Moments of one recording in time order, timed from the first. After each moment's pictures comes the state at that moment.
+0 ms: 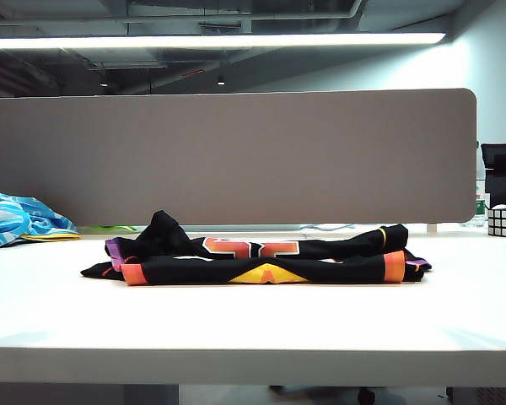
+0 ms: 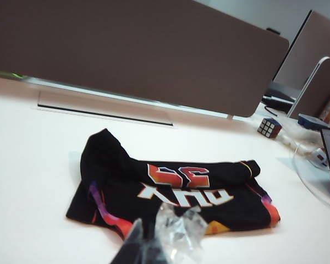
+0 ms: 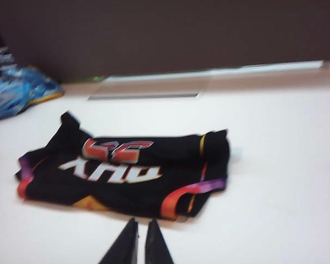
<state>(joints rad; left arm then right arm) -0.09 0.02 0.25 -0.20 0.31 -0.31 0.07 0.11 0.33 -0.30 -0.21 0.16</state>
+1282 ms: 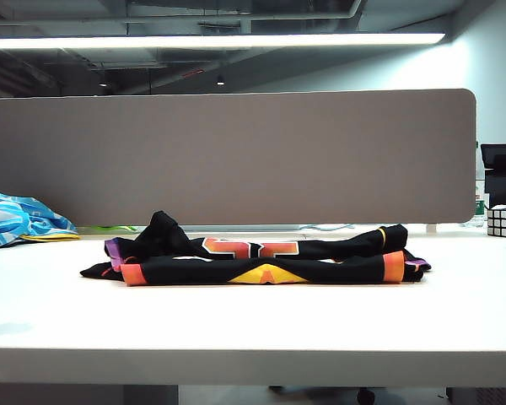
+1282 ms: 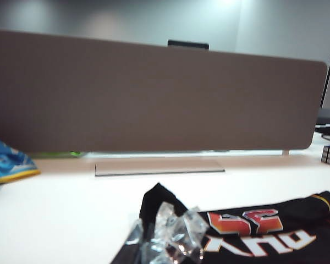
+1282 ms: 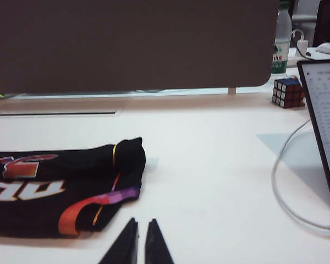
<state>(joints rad) -0.10 0.00 0.00 0.25 0.16 -0.09 0.07 0.01 0.01 0.03 0.04 0.04</state>
